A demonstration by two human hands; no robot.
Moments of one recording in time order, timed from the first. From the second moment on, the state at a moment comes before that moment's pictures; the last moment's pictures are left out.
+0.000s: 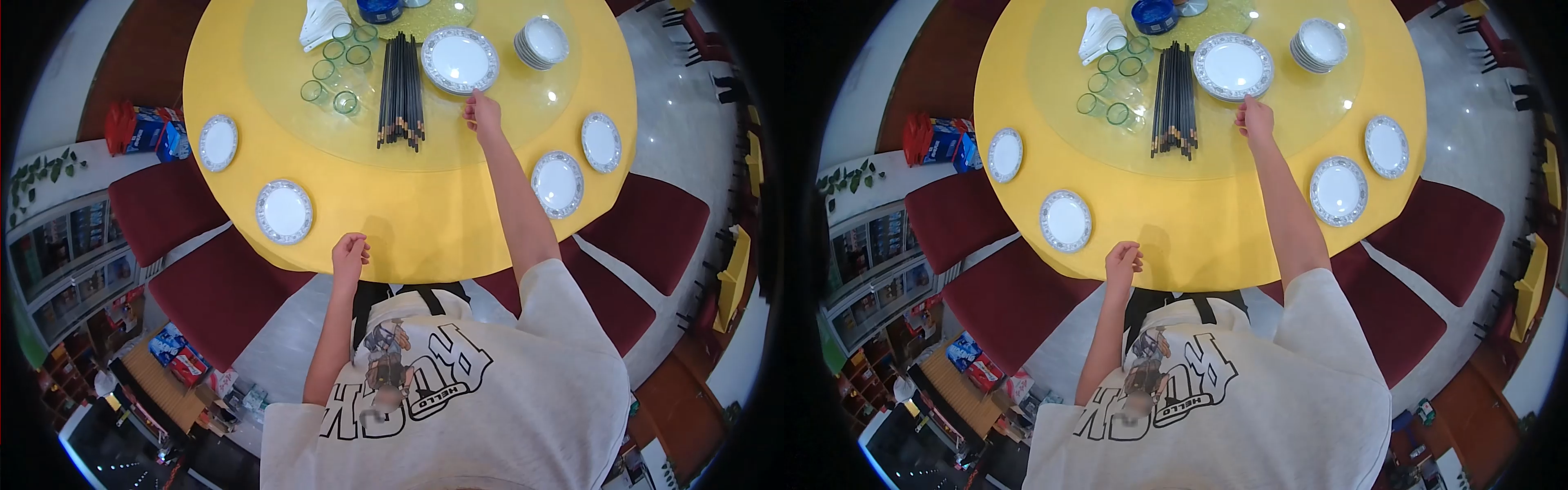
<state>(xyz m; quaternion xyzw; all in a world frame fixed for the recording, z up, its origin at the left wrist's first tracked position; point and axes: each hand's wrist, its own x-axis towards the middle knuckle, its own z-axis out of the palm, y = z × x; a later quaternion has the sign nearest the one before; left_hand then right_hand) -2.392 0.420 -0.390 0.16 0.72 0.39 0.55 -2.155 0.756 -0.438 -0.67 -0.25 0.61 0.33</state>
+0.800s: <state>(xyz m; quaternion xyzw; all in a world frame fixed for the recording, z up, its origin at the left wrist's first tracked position) -2.411 0.416 -0.402 0.12 0.74 0.37 0.55 -2.070 0.856 -0.409 -0.71 -0.31 0.30 0.55</state>
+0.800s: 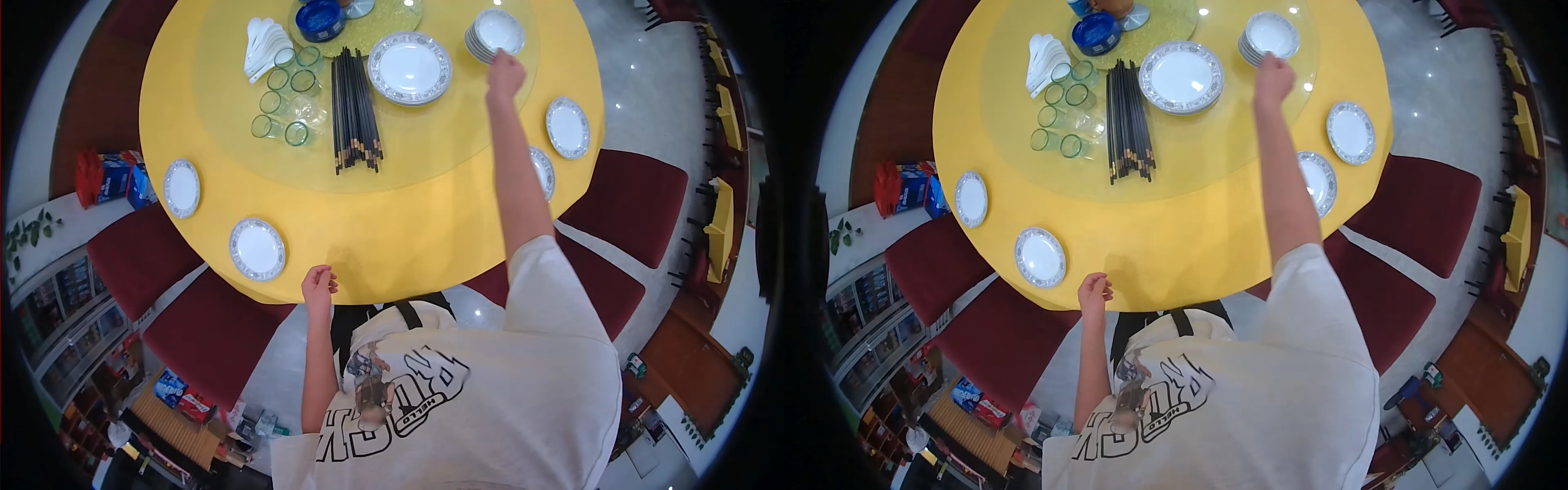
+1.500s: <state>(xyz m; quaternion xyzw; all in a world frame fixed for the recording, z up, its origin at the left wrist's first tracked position) -2.406 0.459 -0.398 0.16 0.72 0.36 0.57 -2.008 0.884 -0.392 -0.74 -0.33 0.42 0.41</state>
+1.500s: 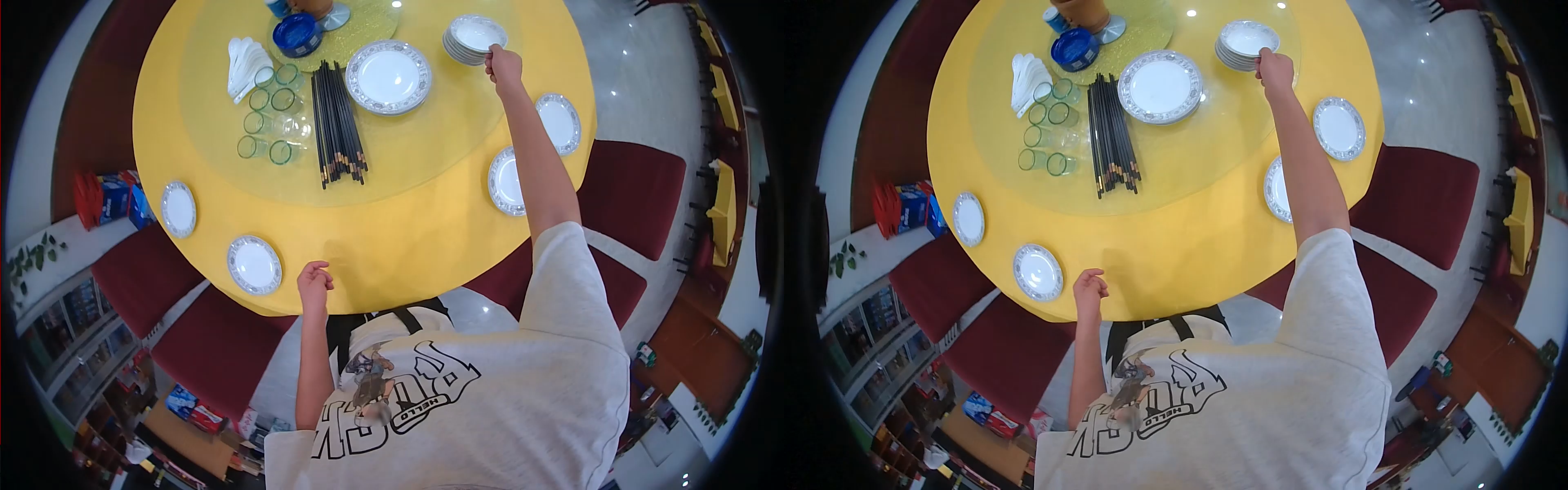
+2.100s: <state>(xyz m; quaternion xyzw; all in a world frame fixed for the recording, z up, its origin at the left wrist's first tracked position) -2.170 0.878 -0.364 0.53 0.64 0.28 0.49 -1.814 0.714 -0.425 -0.74 -0.05 0.40 0.54</state>
